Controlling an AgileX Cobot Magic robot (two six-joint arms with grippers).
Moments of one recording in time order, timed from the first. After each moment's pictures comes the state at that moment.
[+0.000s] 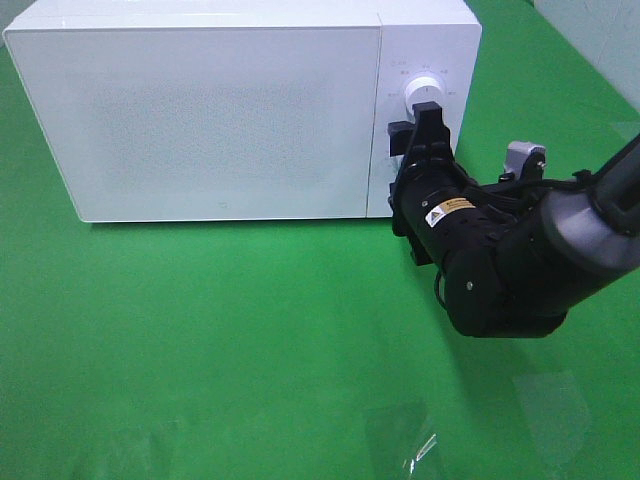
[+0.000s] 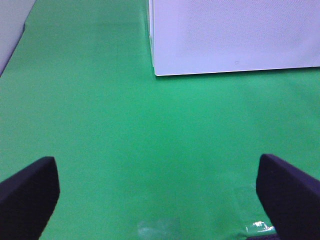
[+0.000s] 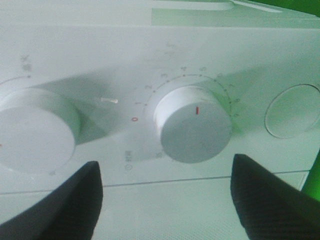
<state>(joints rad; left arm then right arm) 0.04 0.00 -0.52 -0.14 1.08 0.11 0.64 2.04 -0.72 0.51 -1.20 1.29</state>
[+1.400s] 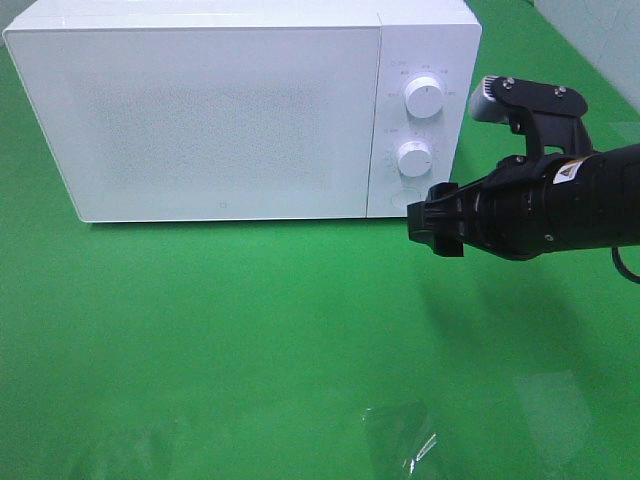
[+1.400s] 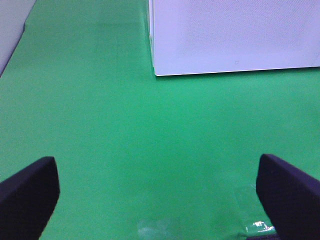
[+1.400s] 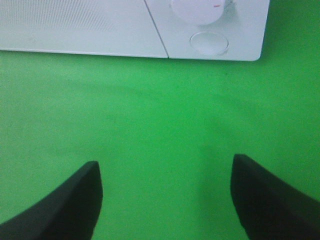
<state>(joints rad) 0.04 0.00 -0.52 -0.14 1.08 0.11 0.46 1.46 -0.62 0.43 -0.03 -0.17</state>
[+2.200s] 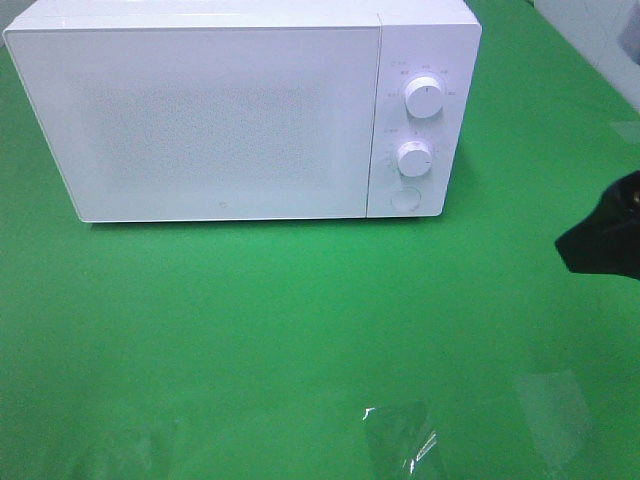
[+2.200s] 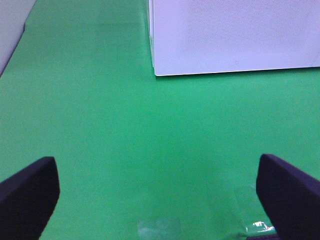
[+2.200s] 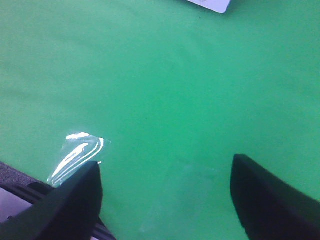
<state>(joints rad) 0.04 0.00 -0.52 -0.14 1.08 0.11 0.45 0.95 -0.76 -0.03 0.81 -0.03</state>
